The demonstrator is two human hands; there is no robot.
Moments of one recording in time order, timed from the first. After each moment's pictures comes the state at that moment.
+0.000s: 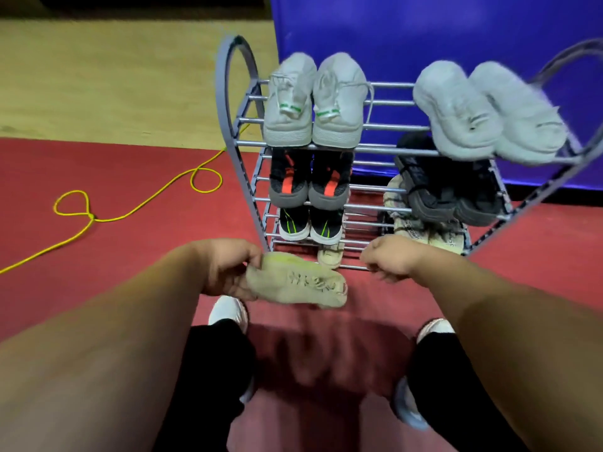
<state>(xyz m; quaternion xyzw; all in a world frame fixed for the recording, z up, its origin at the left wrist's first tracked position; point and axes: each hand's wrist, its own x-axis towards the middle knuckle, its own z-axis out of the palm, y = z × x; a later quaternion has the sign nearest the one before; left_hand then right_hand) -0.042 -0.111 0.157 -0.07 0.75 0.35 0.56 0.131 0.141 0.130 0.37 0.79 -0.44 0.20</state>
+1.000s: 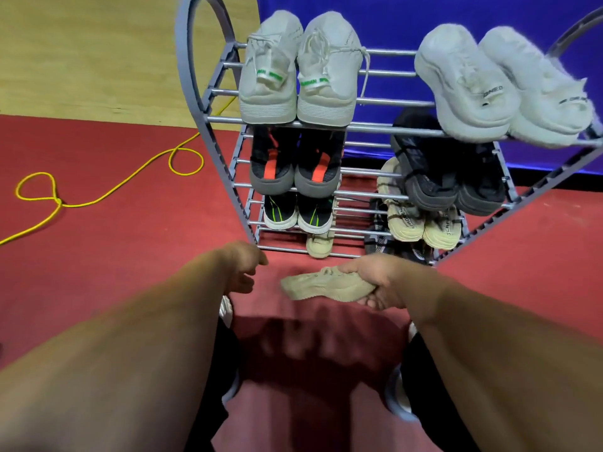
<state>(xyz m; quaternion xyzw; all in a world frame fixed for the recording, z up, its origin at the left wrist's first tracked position) -0.048 -0.070 0.063 -0.07 0.80 0.32 0.50 0.126 0.128 0.060 0.52 0.59 -0.51 0.34</state>
